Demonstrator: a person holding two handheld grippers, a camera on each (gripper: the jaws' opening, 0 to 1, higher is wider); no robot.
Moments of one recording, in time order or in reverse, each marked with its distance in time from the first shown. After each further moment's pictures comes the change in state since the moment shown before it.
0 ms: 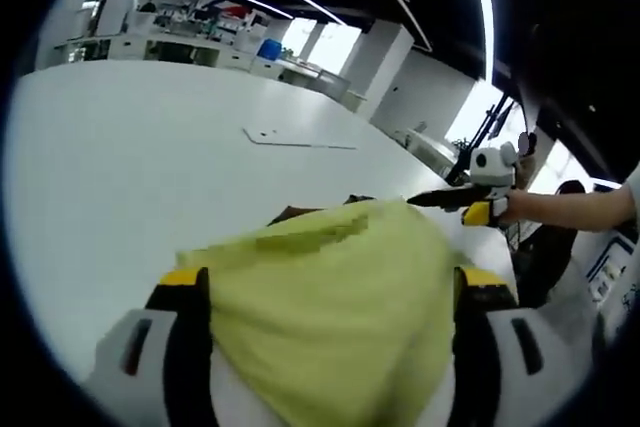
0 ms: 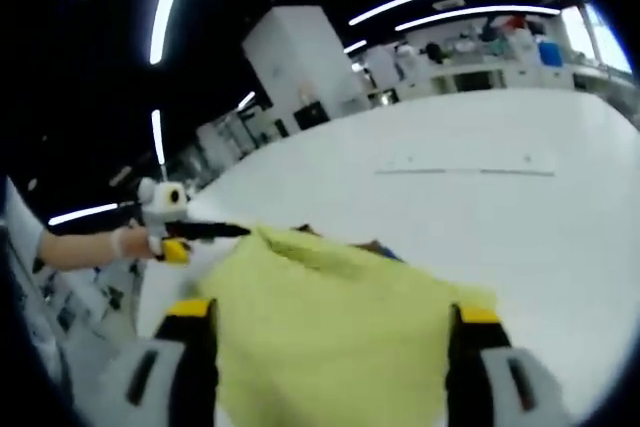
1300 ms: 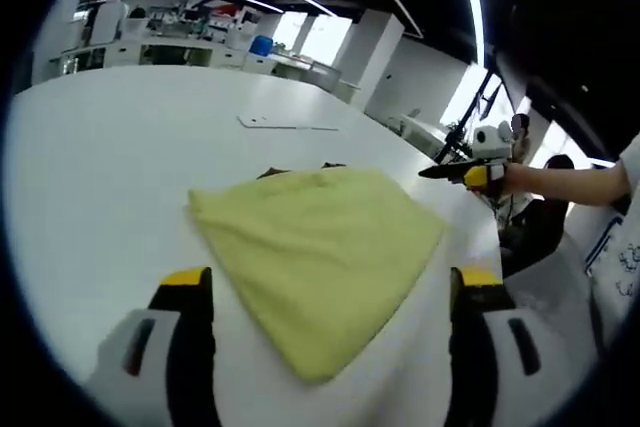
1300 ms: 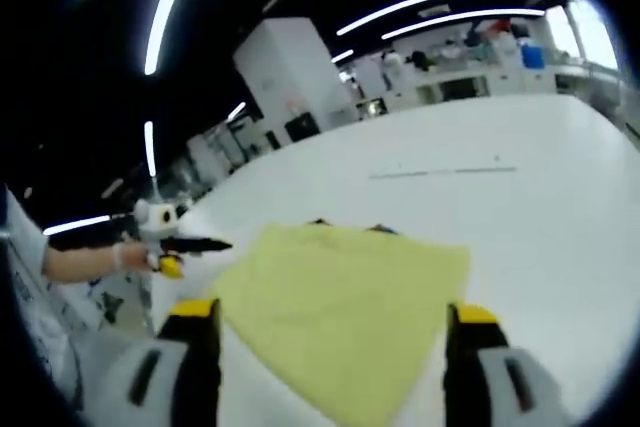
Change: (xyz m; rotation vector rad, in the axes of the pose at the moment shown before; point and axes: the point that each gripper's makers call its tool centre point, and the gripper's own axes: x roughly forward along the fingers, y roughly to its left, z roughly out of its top) left arm -0.076 -0.036 -0.045 0.061 0.043 0.007; right arm -0.074 0.037 -0.027 0.024 -0.043 -0.058
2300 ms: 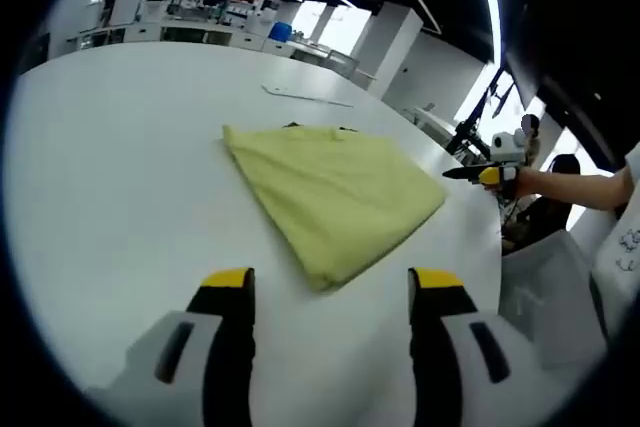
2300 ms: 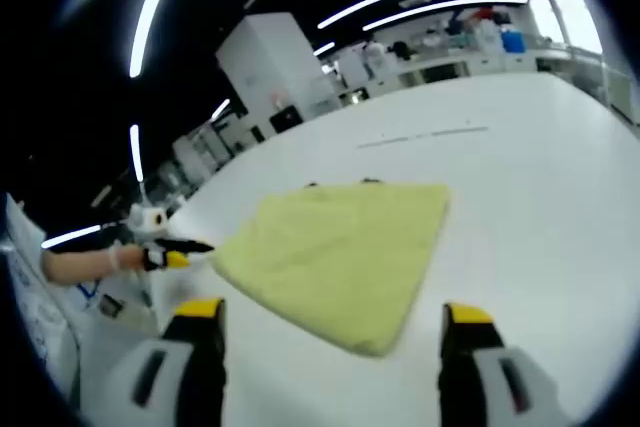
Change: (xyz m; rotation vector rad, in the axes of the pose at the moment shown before) left arm -0.038 0.012 -0.056 -0.061 0.056 0.058; right arm -0.032 0.002 -0.052 0.074 0.024 -0.051
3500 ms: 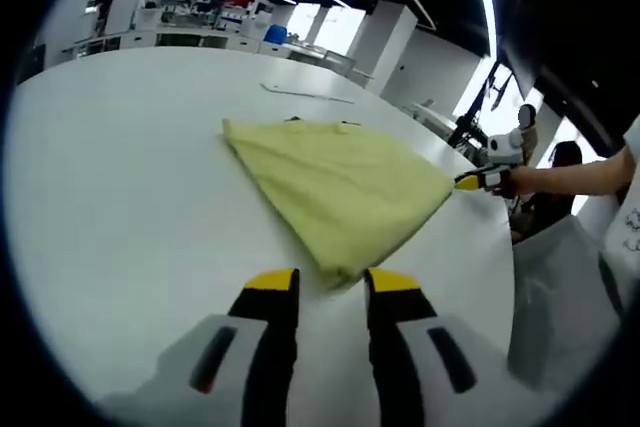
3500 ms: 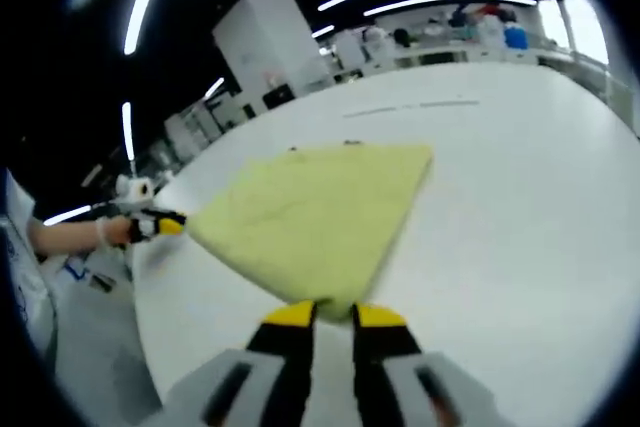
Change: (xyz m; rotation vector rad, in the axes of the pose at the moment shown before) left arm 0.010 0.005 -0.009 0.065 -0.002 -0.010; right arm 0.013 -0.026 -0.041 -0.055 0.079 -0.049
